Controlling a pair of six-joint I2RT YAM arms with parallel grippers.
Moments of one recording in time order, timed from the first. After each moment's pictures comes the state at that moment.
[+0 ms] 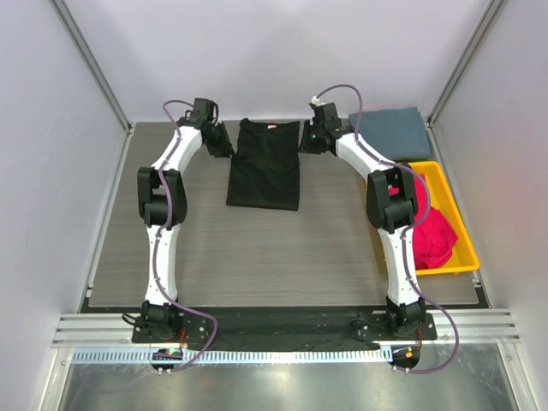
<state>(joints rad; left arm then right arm) -0.16 2.42 2.19 -0.72 0.23 -0.47 0.34 2.32 1.98 -0.39 -0.12 0.35</state>
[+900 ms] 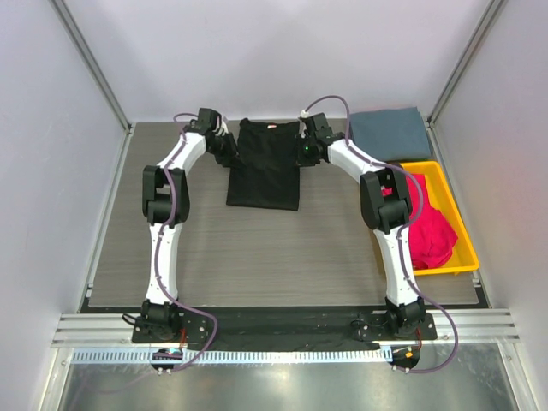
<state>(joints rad) -0.16 2.46 2.13 -0.68 0.43 -0.48 0.38 2.34 1.93 -0.43 -0.14 0.32</state>
